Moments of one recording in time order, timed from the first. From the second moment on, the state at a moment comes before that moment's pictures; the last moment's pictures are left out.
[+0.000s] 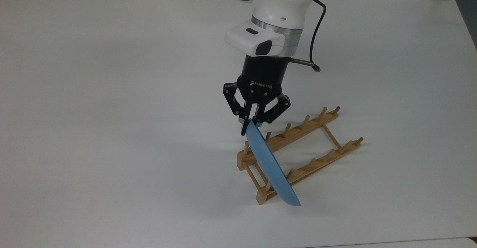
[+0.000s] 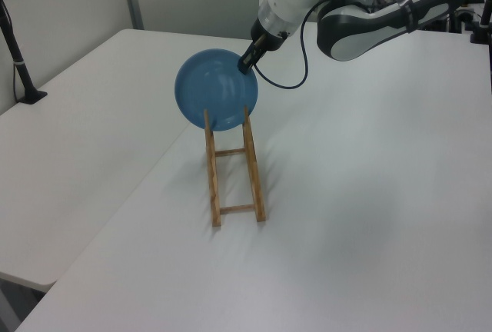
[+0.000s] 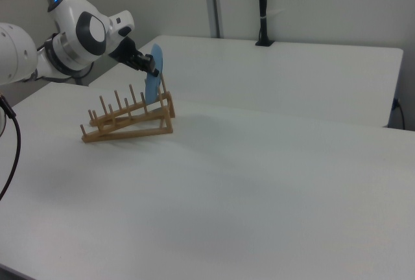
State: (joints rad) arm 0.23 0.45 0.01 -1.45 -0.53 2.42 0.62
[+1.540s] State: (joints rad) arm 0.01 0.10 0.00 -1.57 -0.04 2.04 -0.01
